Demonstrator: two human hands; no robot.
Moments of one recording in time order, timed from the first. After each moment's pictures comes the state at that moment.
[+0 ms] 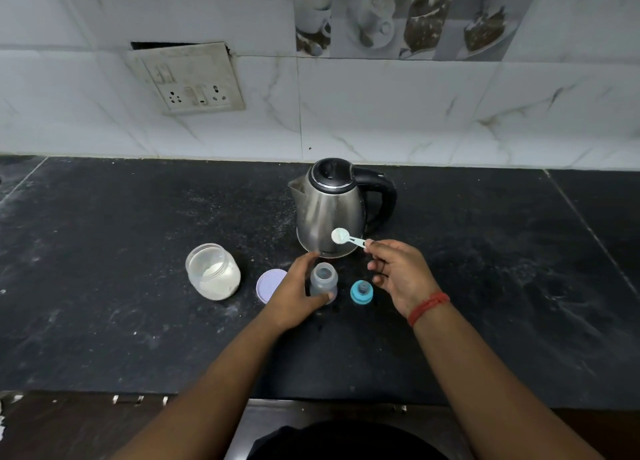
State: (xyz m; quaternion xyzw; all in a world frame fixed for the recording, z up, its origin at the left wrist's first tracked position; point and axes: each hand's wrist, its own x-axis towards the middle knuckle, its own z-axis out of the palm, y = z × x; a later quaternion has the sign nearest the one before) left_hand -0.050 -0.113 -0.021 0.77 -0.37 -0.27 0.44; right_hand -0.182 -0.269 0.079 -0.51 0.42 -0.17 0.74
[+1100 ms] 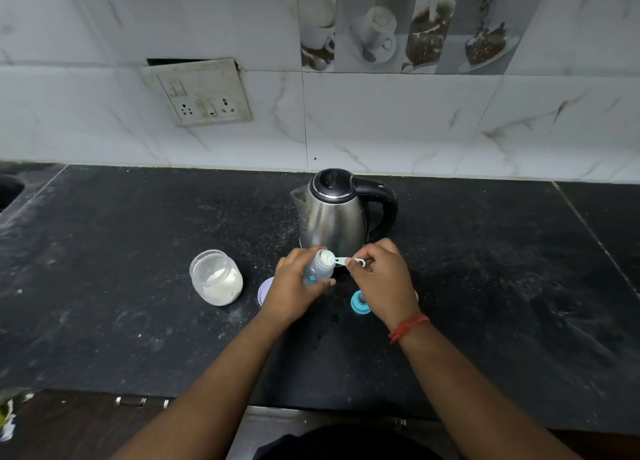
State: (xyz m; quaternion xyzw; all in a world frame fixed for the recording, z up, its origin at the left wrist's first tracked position) left_hand -0.049 -0.130 0.009 0.79 -0.40 -0.09 0.45; right_hand -0.176 -0.257 0.068 -0.81 0.32 -0.23 0.43
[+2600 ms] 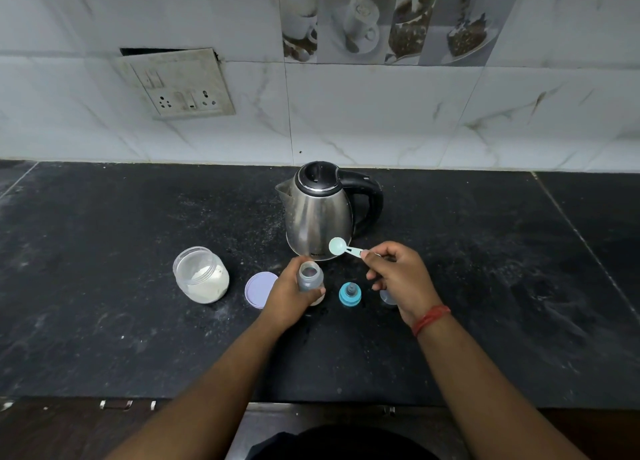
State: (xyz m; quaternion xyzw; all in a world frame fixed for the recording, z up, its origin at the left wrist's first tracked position) left_hand -0.062 -0.131 -0.027 0.79 -0.31 -0.24 0.47; right_hand -0.209 -0.283 0.075 -0.64 0.38 -0.19 0.63
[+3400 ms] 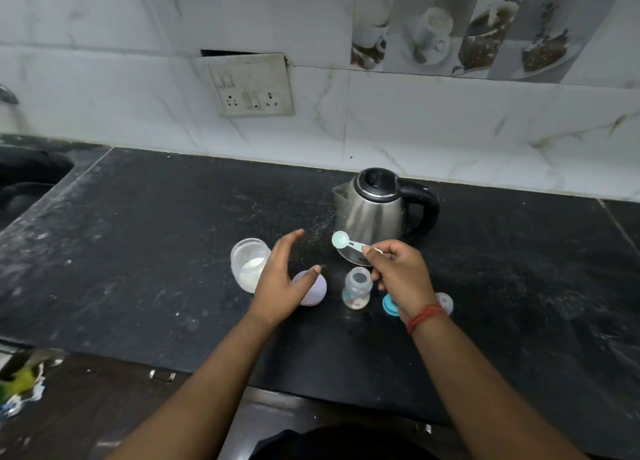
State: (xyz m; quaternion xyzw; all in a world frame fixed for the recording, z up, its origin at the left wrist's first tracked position) left_hand -0.024 -0.053 0.023 0.80 -0.31 -0.08 0.51; right_hand -0.146 -0.233 0.076 -0.67 0.35 -0.19 0.63
